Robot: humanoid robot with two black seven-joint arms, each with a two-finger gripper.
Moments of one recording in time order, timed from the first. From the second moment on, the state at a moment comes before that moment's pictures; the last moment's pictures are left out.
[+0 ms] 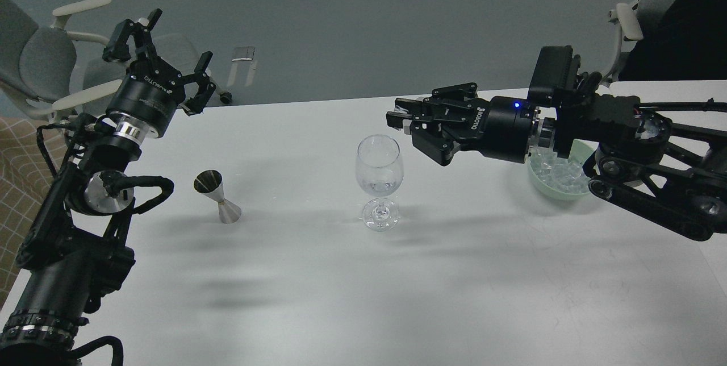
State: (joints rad) left arm -0.49 0.22 -1.50 -0.99 0.58 -0.42 -0.07; right arm 0.96 -0.57 0.31 1.37 -1.83 -0.09 0.43
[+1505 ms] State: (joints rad) left arm -0.49 0.21 -1.50 -0.99 0.58 -0.43 -0.07; right arm 0.98 -0.51 0.25 1.33 -1.82 -0.07 0.44
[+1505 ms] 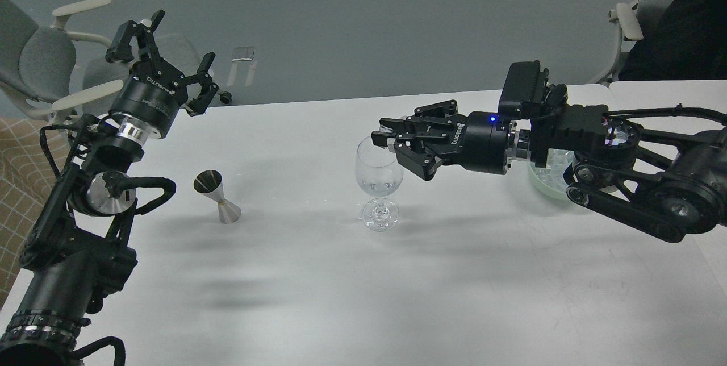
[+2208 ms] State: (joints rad) left arm -0.49 0.22 -1.50 -0.99 0.57 -0.43 -0.07; right arm 0.99 -0.48 0.22 1.30 -1.81 -0.07 0.43
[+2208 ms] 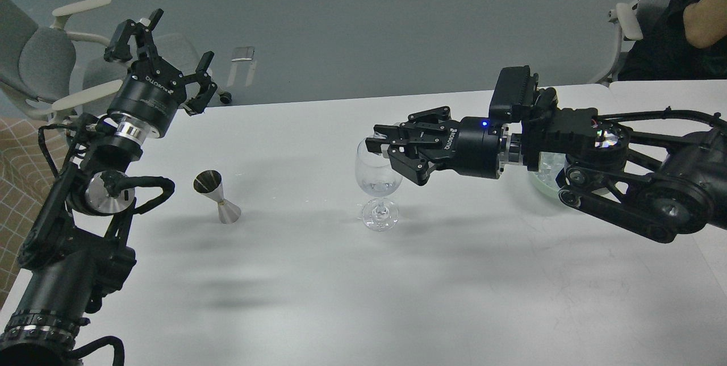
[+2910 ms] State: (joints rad) left arm -0.49 0.22 -1.50 -0.99 0.57 -0.43 -0.07; right arm 1.00 -0.48 0.22 1.30 -1.79 -0.07 0.43
